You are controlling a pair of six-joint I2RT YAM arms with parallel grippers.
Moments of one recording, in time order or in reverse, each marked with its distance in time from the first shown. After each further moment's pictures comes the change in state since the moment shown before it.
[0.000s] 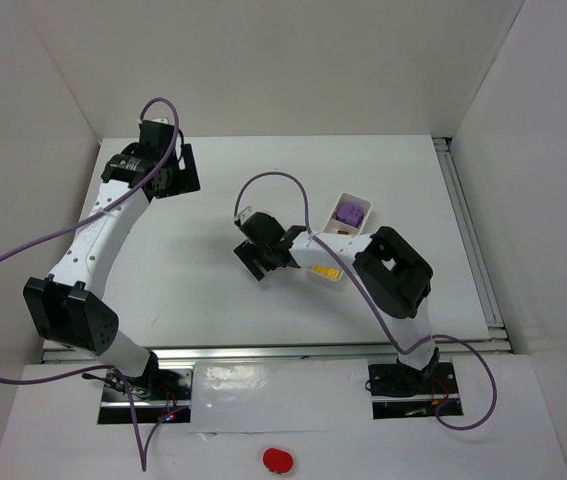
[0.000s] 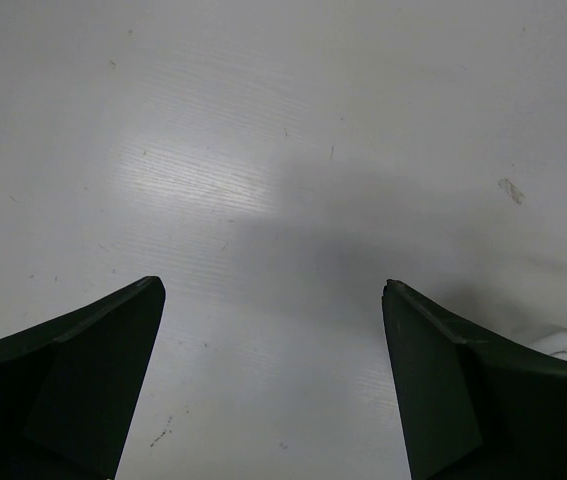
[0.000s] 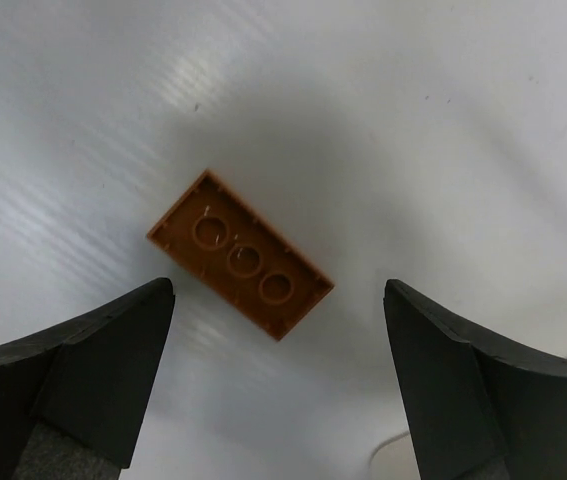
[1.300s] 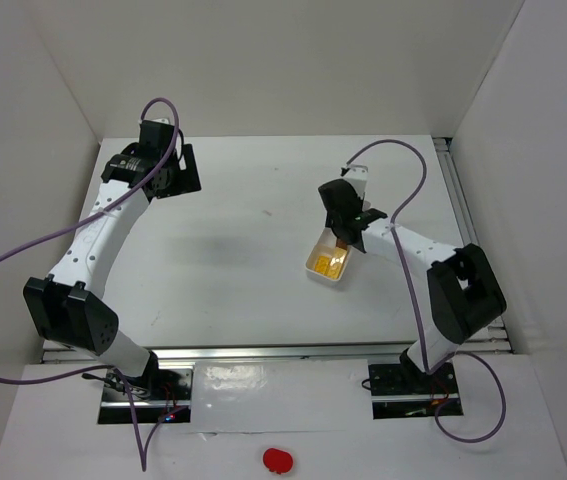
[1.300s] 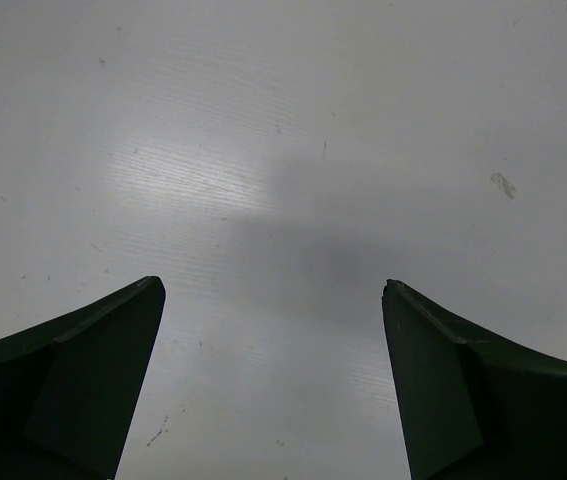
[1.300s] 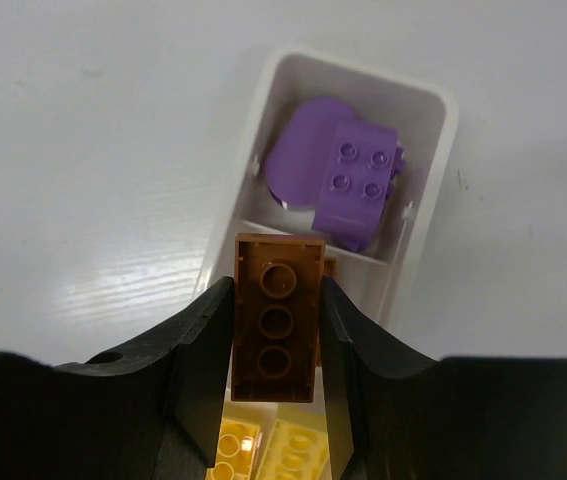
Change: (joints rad) left arm 0.000 0.000 0.000 0.000 0.018 0.000; right arm -0.359 -0.403 -0.263 0.110 0.326 0.411
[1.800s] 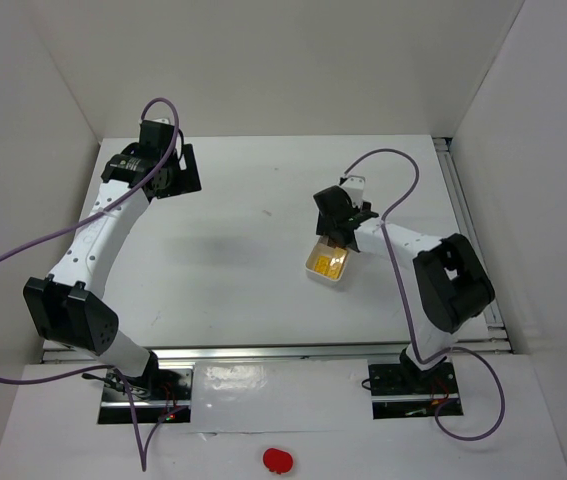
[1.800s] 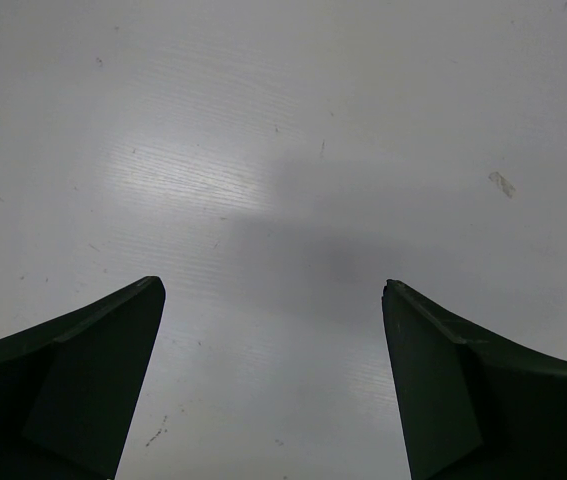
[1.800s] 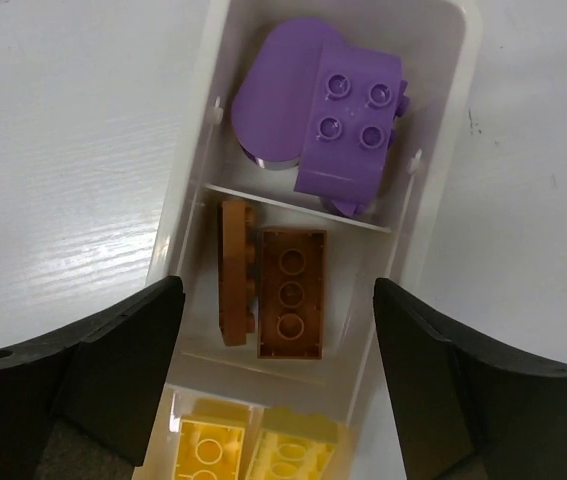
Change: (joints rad) left arm 0.000 0.000 0.000 0.000 0.005 0.000; right arm -0.006 0.105 -0.011 -0.045 -0.008 0.084
